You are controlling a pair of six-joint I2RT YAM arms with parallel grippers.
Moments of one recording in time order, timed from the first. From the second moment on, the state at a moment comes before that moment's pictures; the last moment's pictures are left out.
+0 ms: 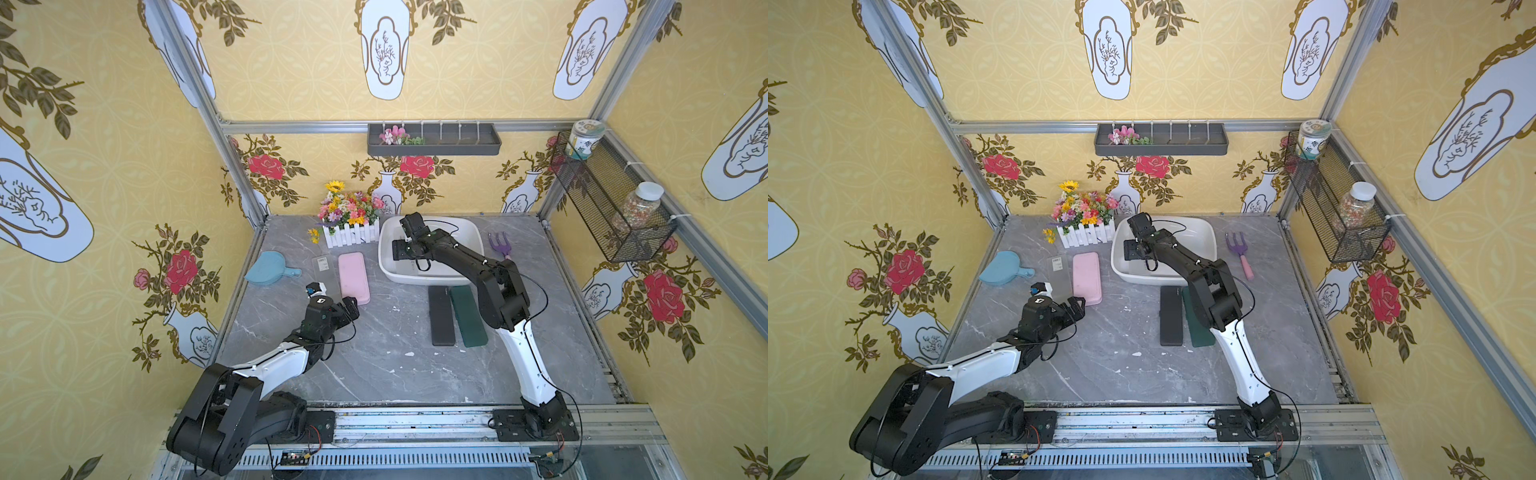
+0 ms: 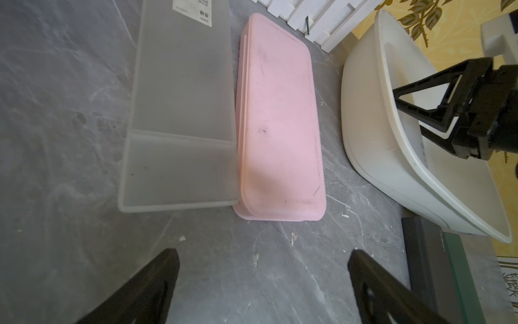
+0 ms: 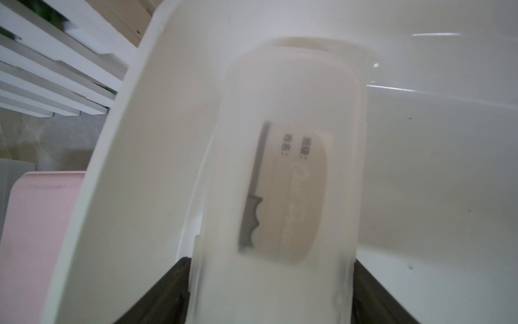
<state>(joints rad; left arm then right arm) -0.35 1.23 0.31 0.28 -0.05 -0.72 0.54 2.41 2.04 -0.56 0.06 0.37</state>
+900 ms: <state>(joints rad) -0.34 1.14 0.40 0.23 -0.05 -0.69 0.55 2.22 1.95 -0.52 0.14 0.36</state>
